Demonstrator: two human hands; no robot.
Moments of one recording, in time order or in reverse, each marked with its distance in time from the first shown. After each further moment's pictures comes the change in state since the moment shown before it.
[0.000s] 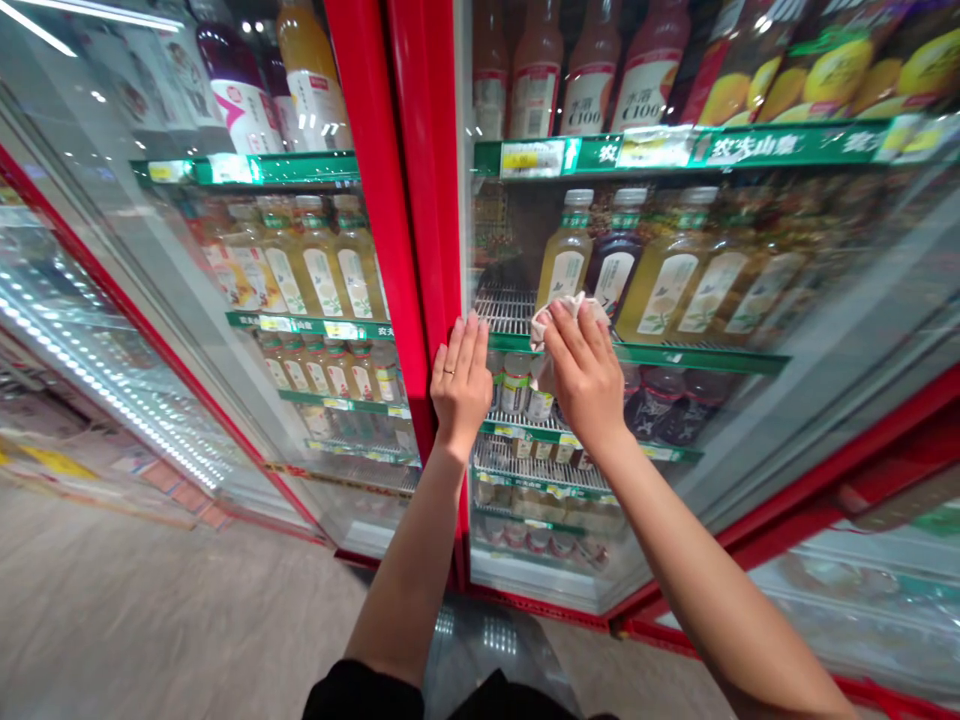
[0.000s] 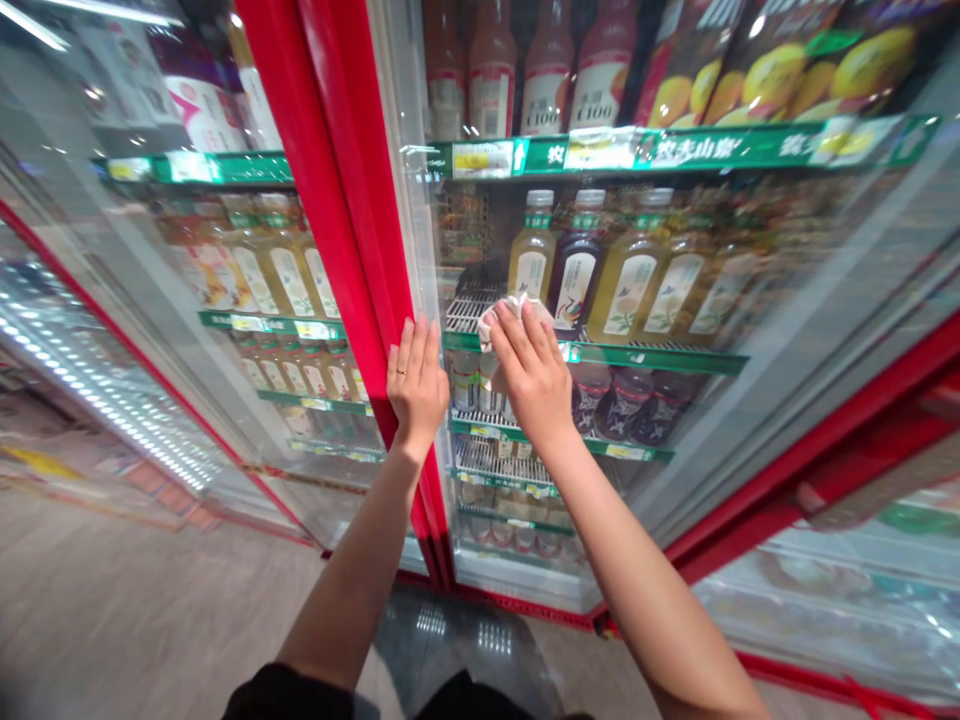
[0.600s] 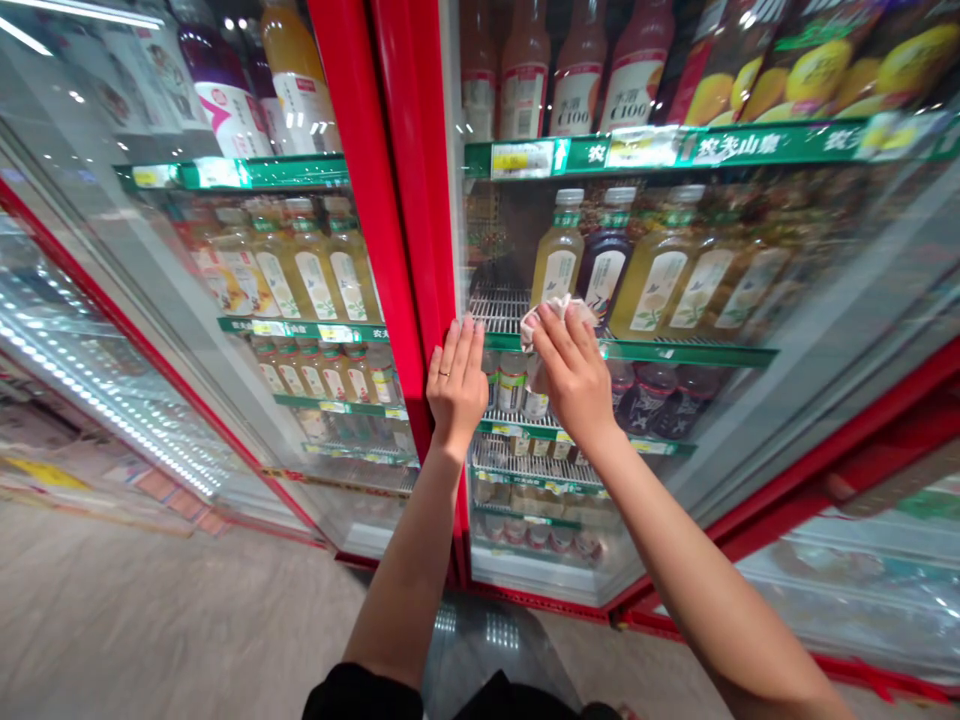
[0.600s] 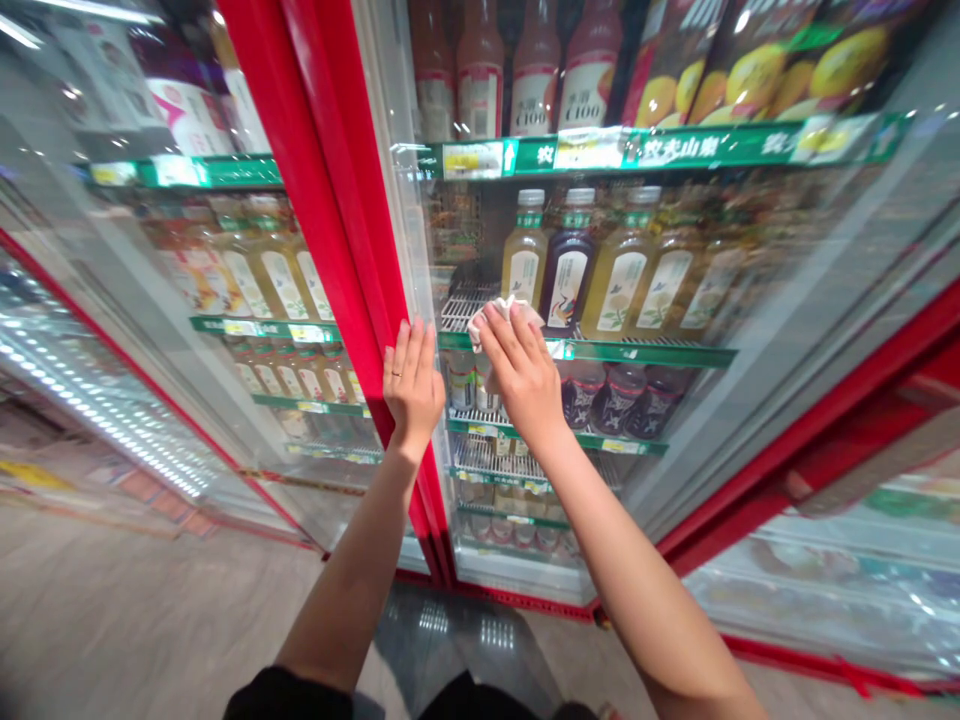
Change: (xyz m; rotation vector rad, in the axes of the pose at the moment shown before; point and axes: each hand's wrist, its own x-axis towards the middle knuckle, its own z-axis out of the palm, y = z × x) left_hand -0.002 -0.004 0.002 -0.064 0.003 0.008; right_hand 0.001 -0.002 0.000 0.029 -0.053 0.020
